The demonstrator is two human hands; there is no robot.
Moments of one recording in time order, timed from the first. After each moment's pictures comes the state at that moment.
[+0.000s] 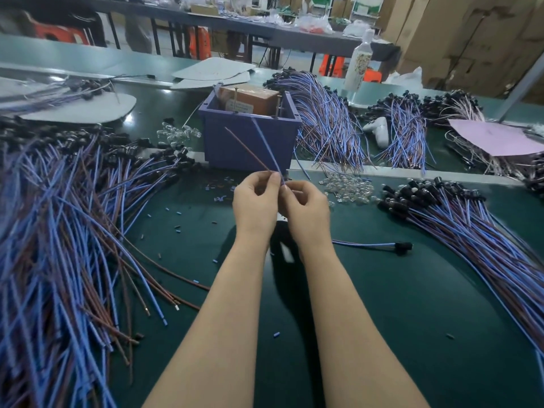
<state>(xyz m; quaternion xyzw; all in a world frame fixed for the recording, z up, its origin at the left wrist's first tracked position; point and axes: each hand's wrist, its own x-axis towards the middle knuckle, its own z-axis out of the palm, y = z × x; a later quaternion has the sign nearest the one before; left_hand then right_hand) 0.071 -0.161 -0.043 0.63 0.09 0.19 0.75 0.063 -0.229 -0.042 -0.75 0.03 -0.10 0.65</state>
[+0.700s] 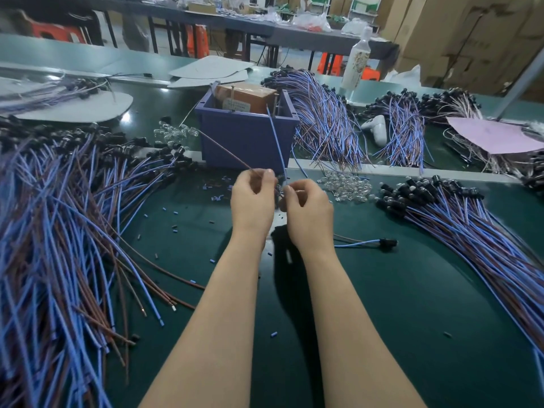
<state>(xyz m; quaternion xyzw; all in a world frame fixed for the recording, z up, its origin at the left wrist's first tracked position) 0.070 -0.161 -0.040 0.66 0.10 0.19 0.72 0.059 -0.237 -0.038 -0.83 0.01 -0.16 0.53</state>
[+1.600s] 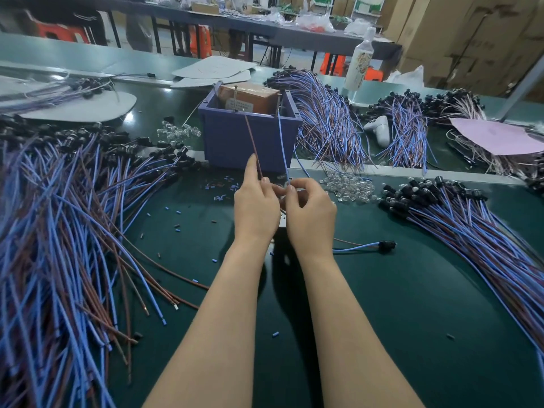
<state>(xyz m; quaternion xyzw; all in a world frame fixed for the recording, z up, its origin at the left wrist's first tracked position) 0.070 -0.159 -0.043 0.77 0.06 0.20 0.61 0.055 -0.231 -0.040 -0.83 0.02 -0.21 0.51</state>
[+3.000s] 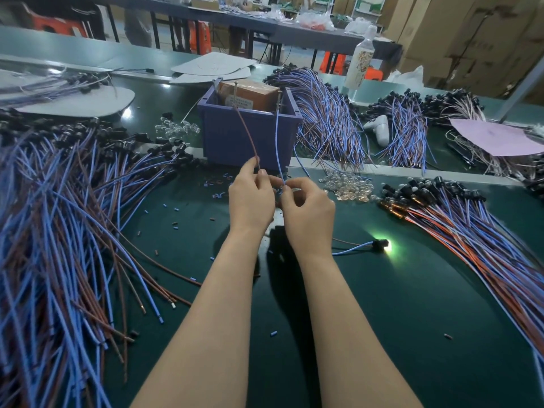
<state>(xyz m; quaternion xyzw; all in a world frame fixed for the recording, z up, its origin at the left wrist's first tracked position) 0.075 -0.152 -0.038 0.75 0.07 0.19 0.63 0.053 -0.230 -0.037 -0.85 0.01 -0.20 0.49</state>
